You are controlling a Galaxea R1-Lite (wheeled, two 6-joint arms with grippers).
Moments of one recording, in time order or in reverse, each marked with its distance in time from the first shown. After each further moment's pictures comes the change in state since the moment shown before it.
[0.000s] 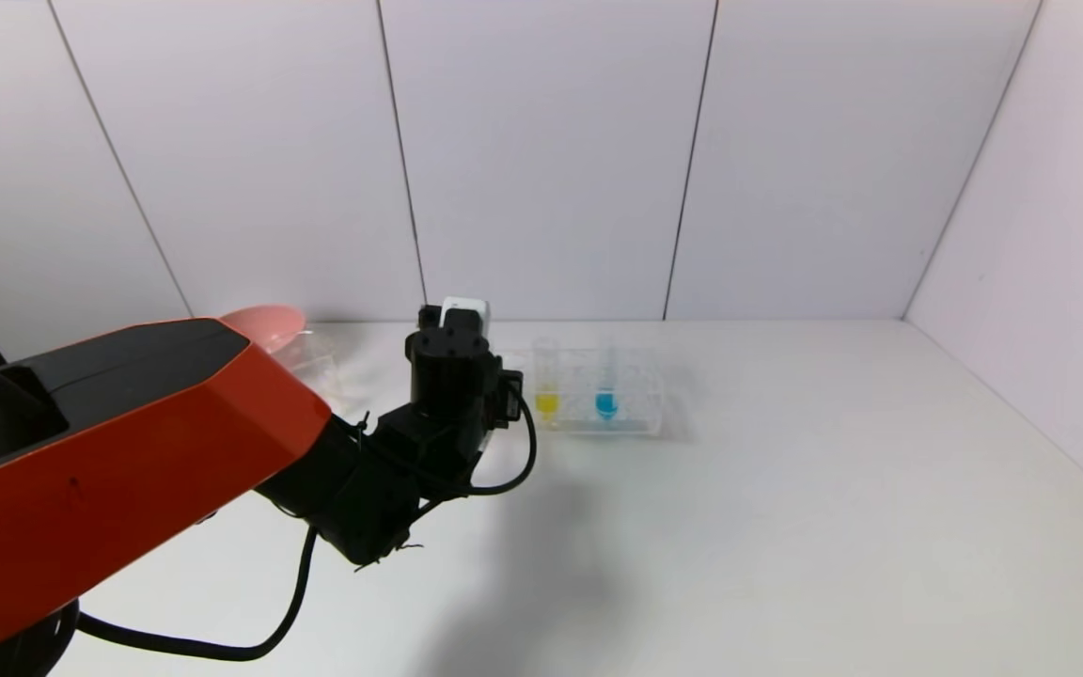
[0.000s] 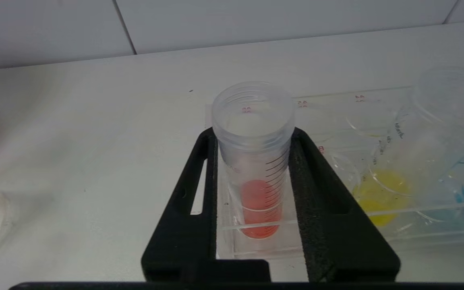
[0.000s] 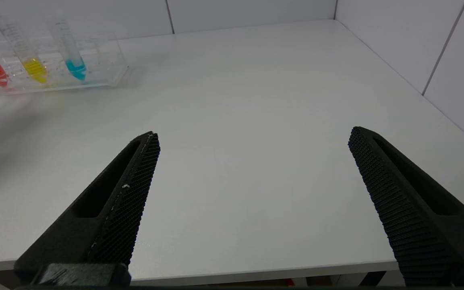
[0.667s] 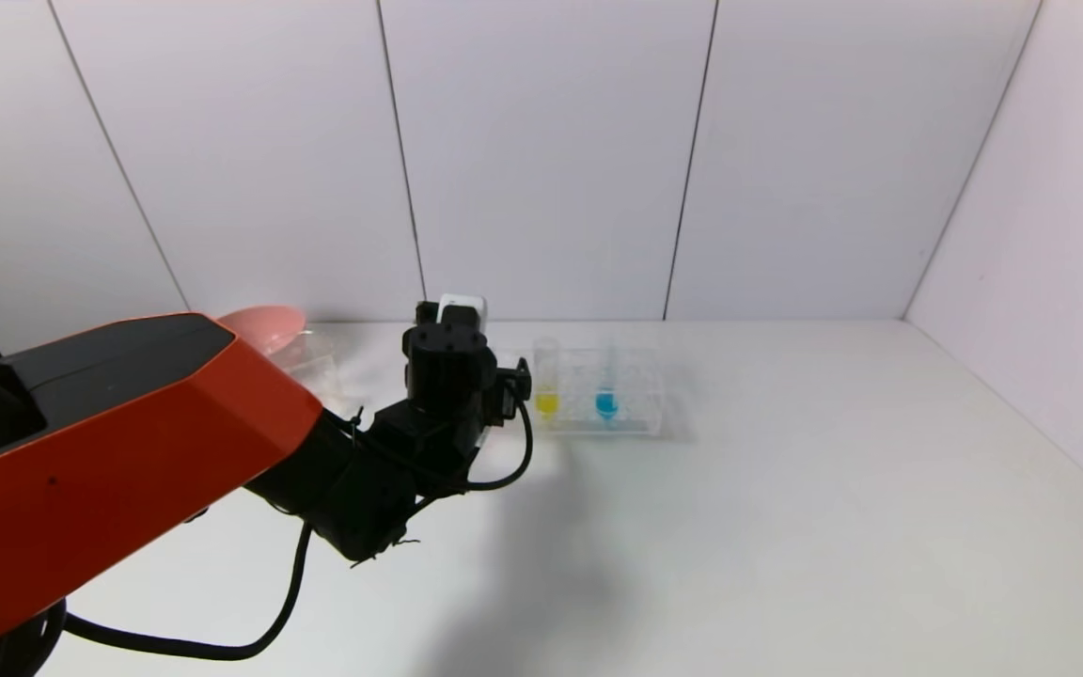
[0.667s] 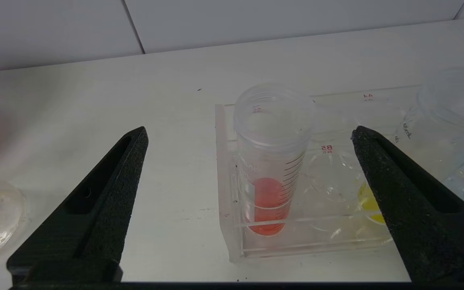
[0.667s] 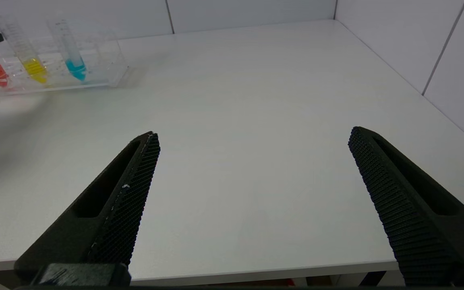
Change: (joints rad) left arm 0.003 -0.013 -0.002 0.029 0.012 0.009; right arm 0.000 0.000 0.000 0.000 0.000 0.000
